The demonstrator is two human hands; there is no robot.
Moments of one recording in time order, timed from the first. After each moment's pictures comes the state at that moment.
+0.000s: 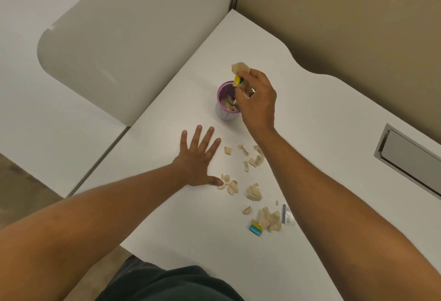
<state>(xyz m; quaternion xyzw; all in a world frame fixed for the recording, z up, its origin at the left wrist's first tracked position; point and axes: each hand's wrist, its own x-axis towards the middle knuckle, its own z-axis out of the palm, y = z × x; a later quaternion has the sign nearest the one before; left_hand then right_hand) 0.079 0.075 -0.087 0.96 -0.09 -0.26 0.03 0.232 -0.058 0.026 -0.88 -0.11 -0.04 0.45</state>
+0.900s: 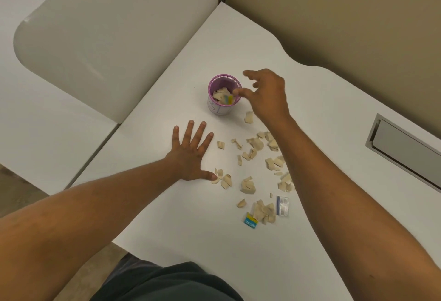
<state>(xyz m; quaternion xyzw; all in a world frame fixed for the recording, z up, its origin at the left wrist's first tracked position) 0.083 0.075 -0.083 0.95 -0.09 -0.29 0.02 0.248 -0.100 0.048 -0.93 -0.10 0.06 0.35</state>
